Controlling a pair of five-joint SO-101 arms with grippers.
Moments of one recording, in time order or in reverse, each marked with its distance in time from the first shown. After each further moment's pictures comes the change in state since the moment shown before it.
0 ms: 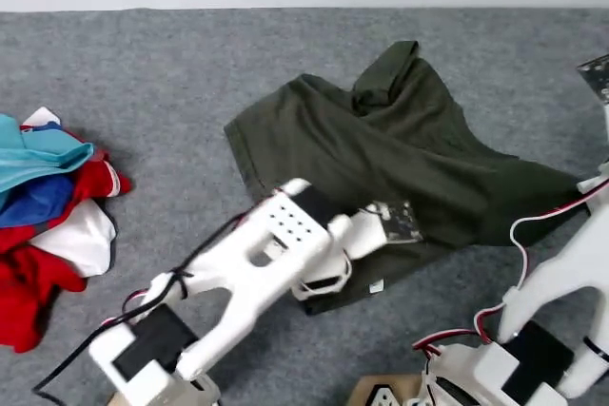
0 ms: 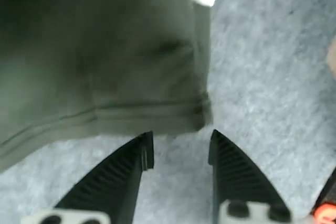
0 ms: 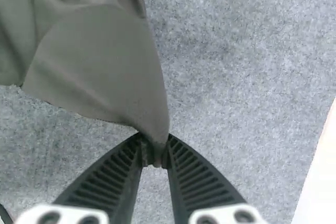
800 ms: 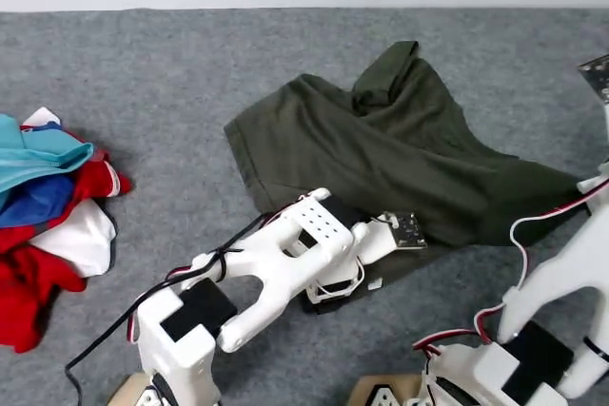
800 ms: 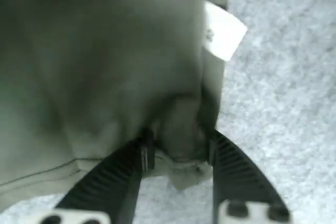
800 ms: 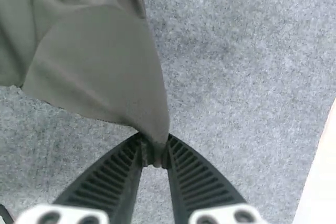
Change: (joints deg) left arm 0.8 14.9 -3.9 -6.9 2.4; right arm 0.0 0.0 0.0 0.0 -0.4
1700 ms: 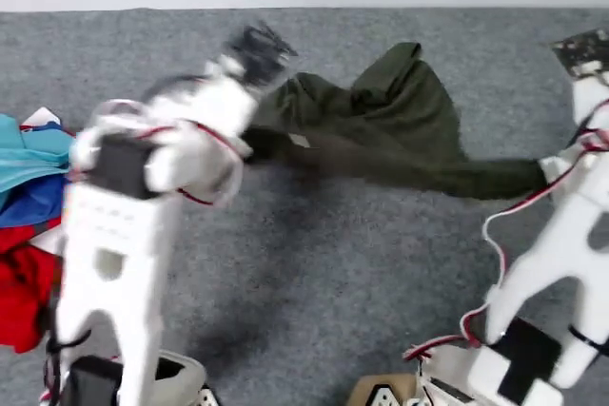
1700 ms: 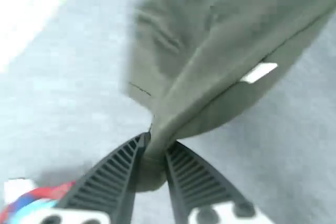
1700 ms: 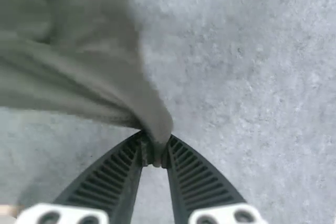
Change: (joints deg) left arm -31.7 -37.9 -28.0 17.7 -0.2; right arm -10.6 -1.9 0.2 1.9 -13.9
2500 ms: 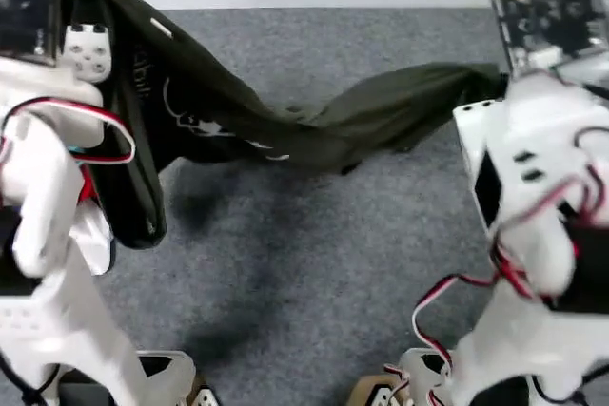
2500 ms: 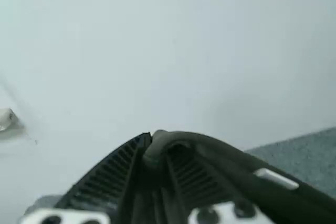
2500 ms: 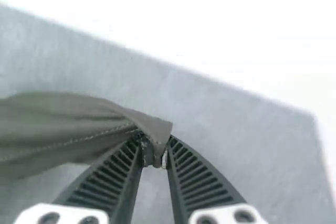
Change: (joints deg) left arm -14.0 -1.8 -27.5 -14.5 11.0; right arm -27.7 -14.7 -25.1 -0.4 -22.2
